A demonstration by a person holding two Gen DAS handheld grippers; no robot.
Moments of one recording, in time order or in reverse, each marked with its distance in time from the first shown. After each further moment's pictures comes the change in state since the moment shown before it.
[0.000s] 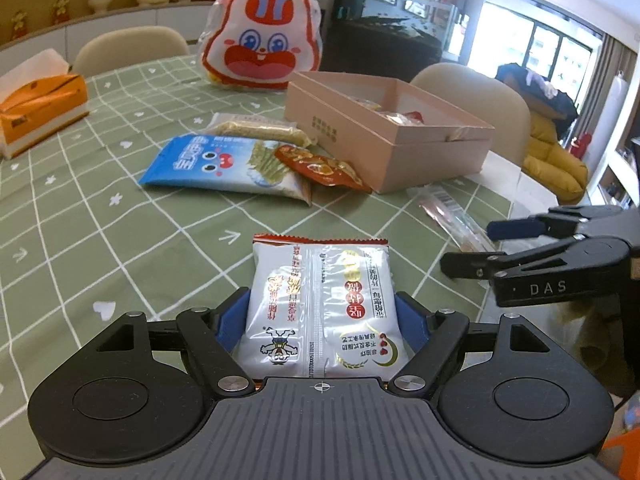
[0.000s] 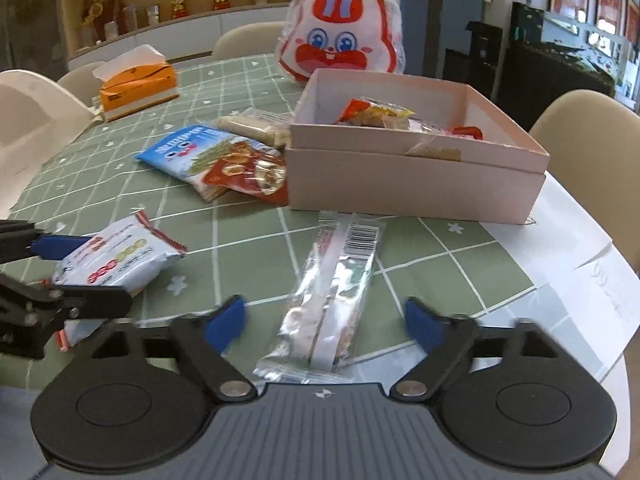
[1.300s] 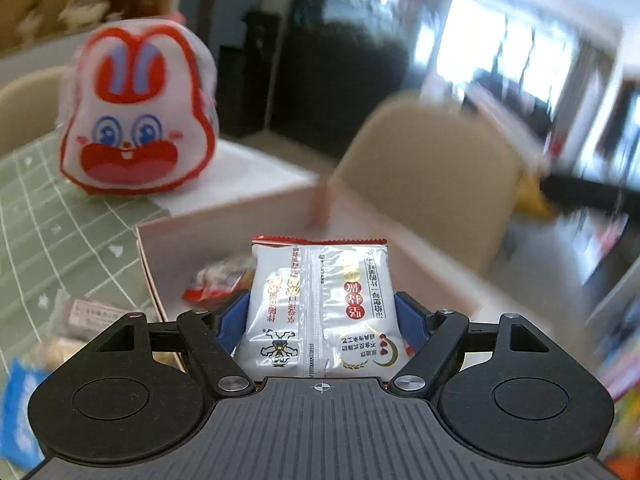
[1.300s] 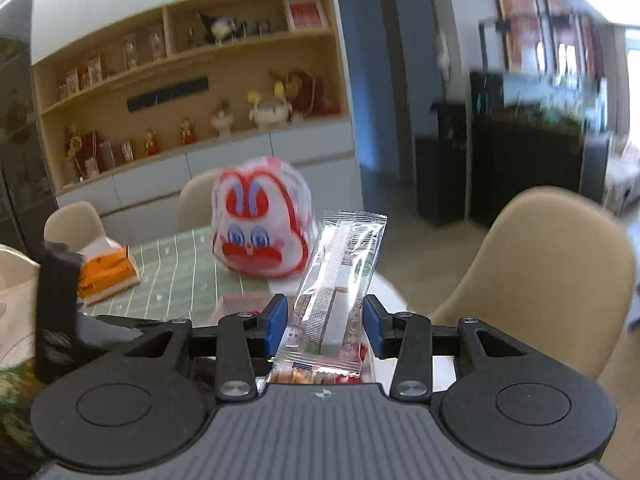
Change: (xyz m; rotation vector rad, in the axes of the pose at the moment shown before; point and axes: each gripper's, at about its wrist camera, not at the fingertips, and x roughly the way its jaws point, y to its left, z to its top) left arm 0.143 -0.086 0.186 0.115 0.022 -0.062; right arm -0.061 -0.154 0.151 0.143 -0.267 0.038
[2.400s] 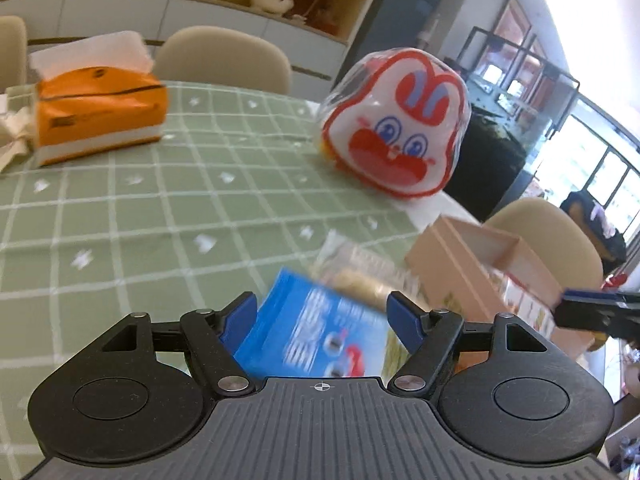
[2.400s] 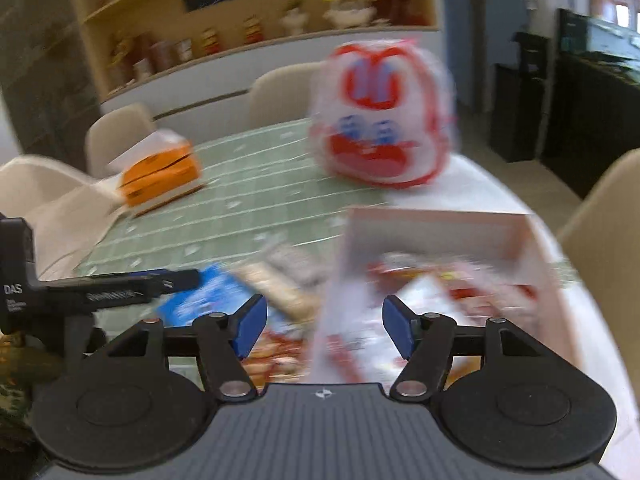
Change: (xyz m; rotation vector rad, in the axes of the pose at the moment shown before) left arm -0.099 0.187 -0.108 -0.459 -0.173 0.163; right arm 0.099 0.136 -0.036 -0.124 0.272 0.163
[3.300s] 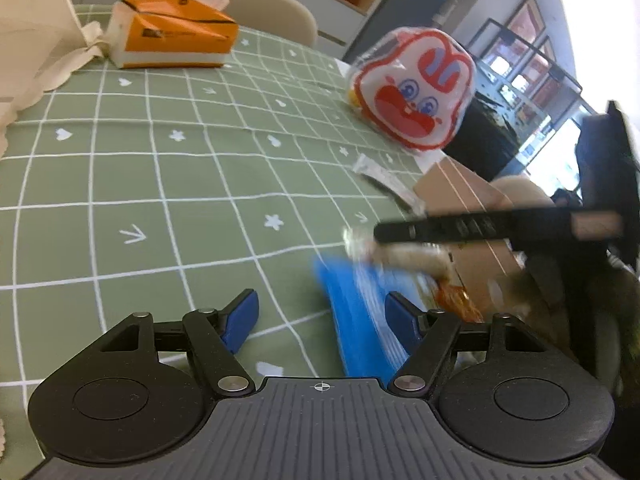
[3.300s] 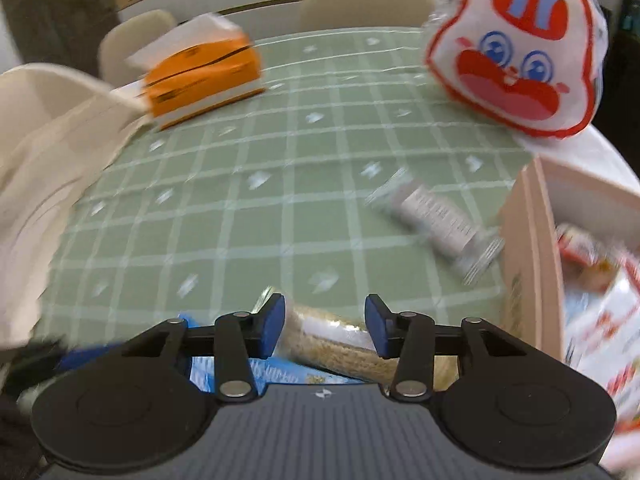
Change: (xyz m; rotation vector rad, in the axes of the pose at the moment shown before) left arm -0.069 0.047 -0.055 -0.111 0.119 -0.080; right arm 0.105 0.100 -0.005 -0.082 0.250 0.039
